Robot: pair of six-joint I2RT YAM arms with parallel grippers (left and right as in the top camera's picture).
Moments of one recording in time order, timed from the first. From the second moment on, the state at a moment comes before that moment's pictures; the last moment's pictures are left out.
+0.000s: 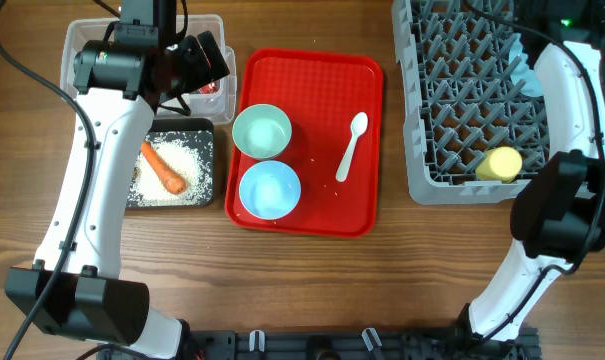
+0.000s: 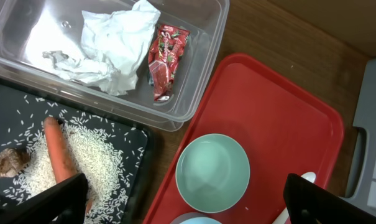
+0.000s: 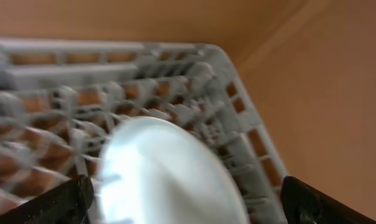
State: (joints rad) left arm -0.14 1.70 1.77 -1.07 -0.06 -0.53; right arm -0.15 2.08 1.89 -0.42 0.49 -0.24
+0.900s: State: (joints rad) left arm -0.14 1.70 1.77 -1.07 -0.06 -0.53; right arm 0.49 2.17 1.74 -0.78 -0.45 0.43
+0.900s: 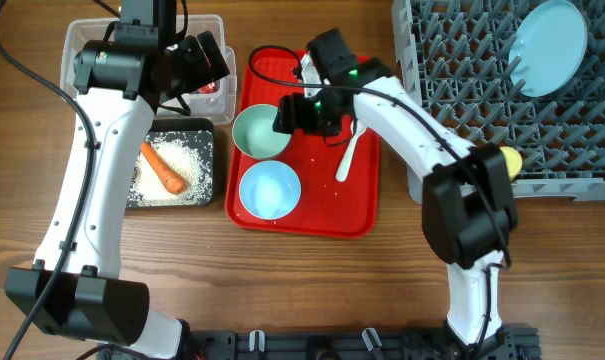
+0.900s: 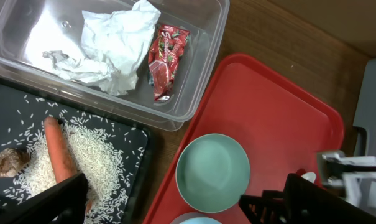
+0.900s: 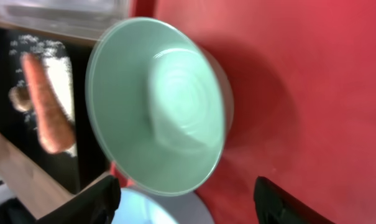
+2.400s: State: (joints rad) left arm -0.14 1.70 1.77 -1.07 -0.06 -0.53; right arm 0.12 1.98 1.78 -0.09 1.05 -0.39
